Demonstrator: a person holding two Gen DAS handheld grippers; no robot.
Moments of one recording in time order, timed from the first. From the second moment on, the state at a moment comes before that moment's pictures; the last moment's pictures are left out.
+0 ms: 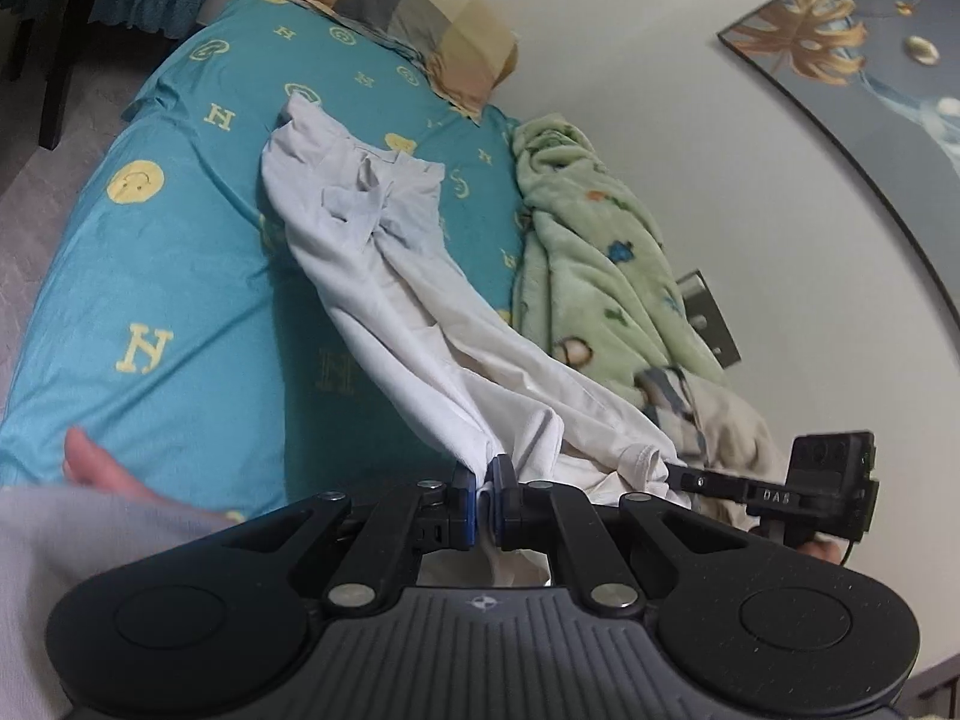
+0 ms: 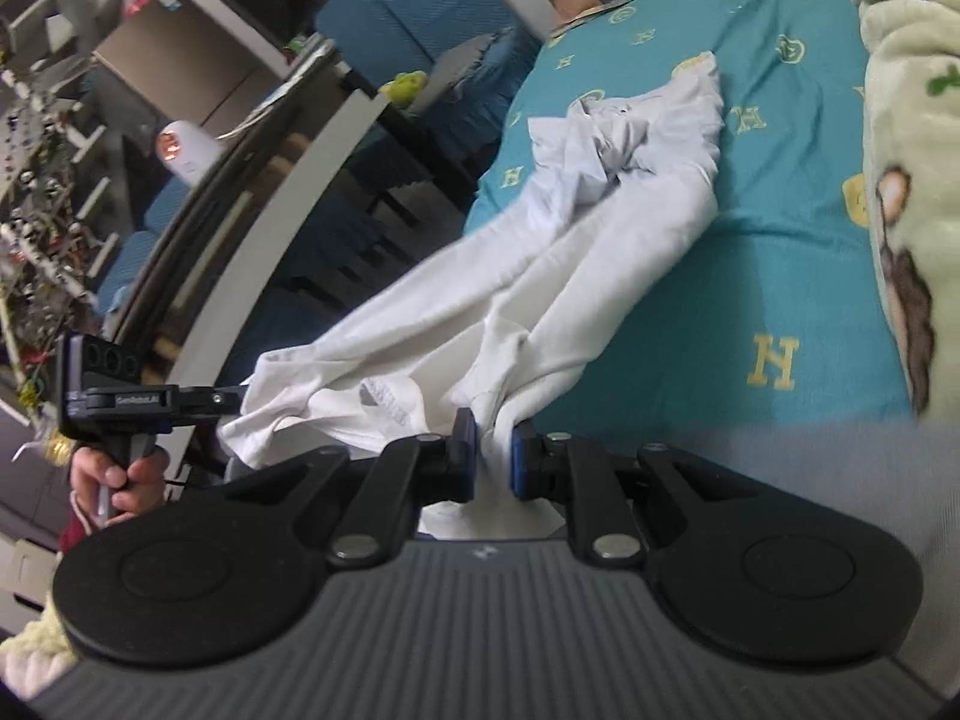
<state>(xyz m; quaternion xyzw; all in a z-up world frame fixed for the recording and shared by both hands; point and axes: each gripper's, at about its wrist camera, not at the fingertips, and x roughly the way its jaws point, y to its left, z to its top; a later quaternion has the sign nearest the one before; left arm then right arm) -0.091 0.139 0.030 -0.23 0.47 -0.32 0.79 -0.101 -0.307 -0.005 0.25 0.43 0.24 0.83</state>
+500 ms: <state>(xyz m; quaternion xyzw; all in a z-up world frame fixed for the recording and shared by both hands) 0.027 0.108 0.050 -0.24 0.37 -0.29 0.85 0.008 -0.318 0.013 0.24 0.34 0.20 0.89</state>
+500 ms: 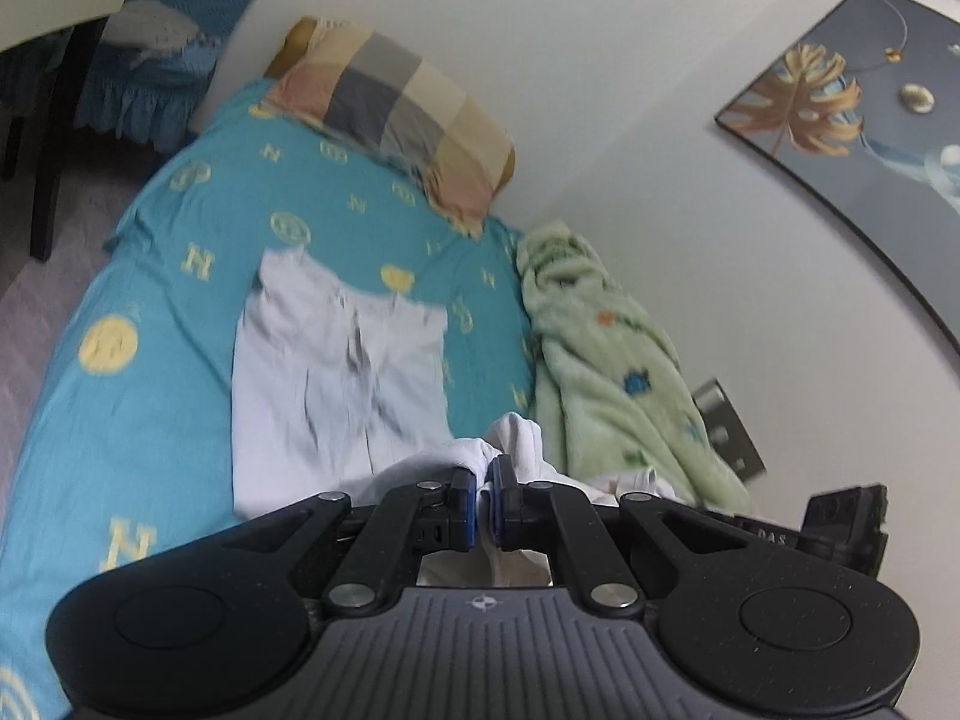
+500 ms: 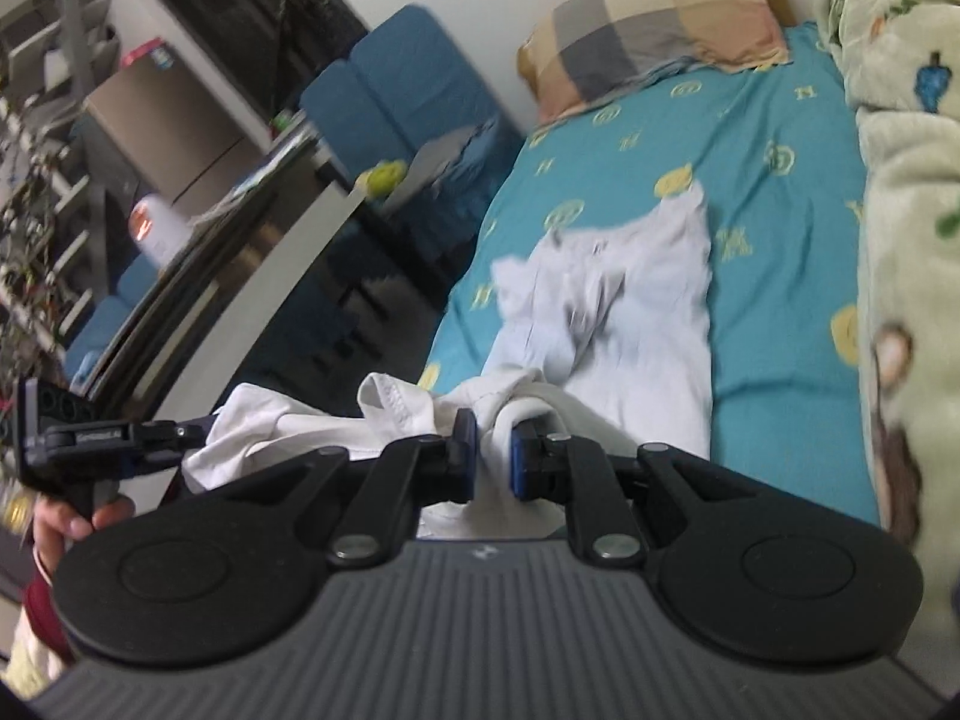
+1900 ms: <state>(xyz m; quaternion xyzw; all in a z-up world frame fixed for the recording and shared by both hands) 0.182 0.048 -0.103 -0.11 0.42 -0.19 0.88 0.155 -0.334 -0.113 0.21 0.38 0.11 0.89</state>
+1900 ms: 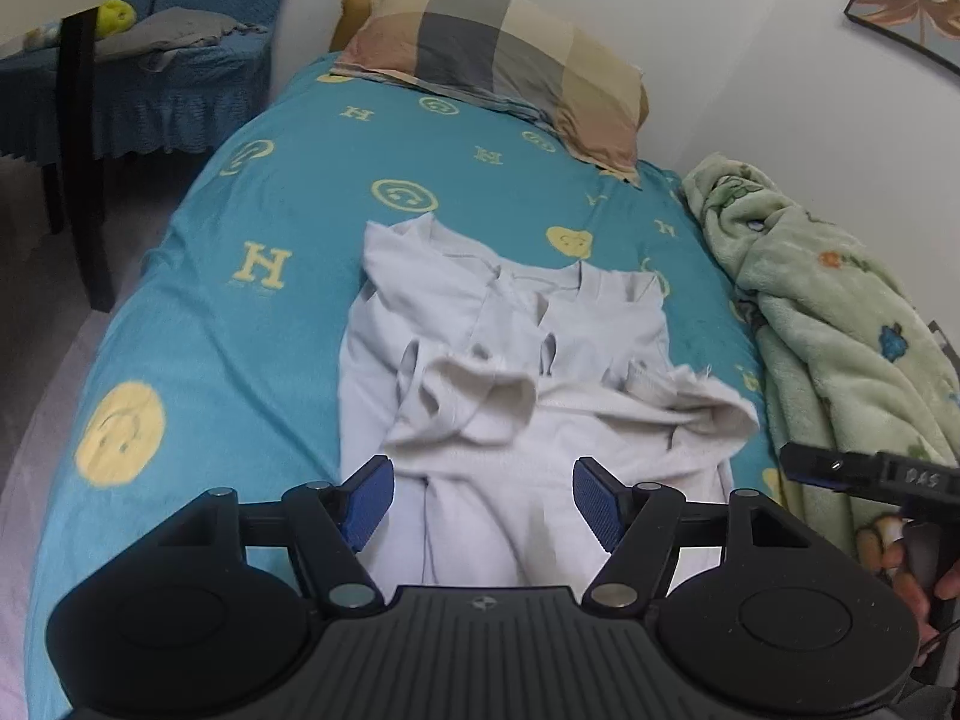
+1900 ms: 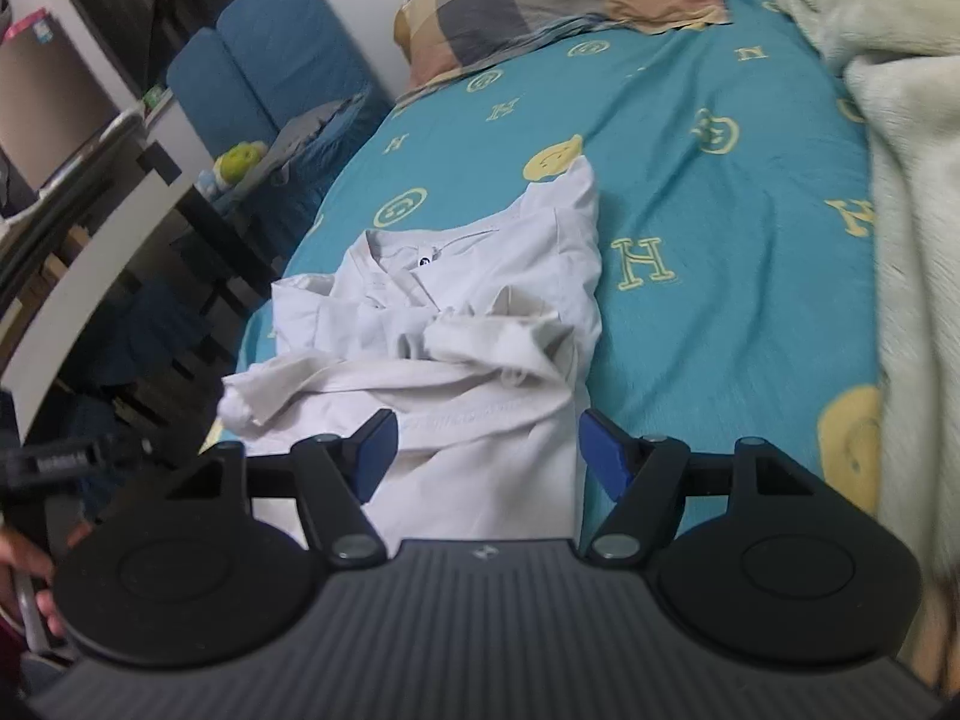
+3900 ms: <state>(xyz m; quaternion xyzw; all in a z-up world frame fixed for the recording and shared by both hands) 0.080 0.084 -0.128 -0.38 0.49 -0.14 0.77 0.066 -0.329 -0.136 0.40 0.43 0.07 0.81</state>
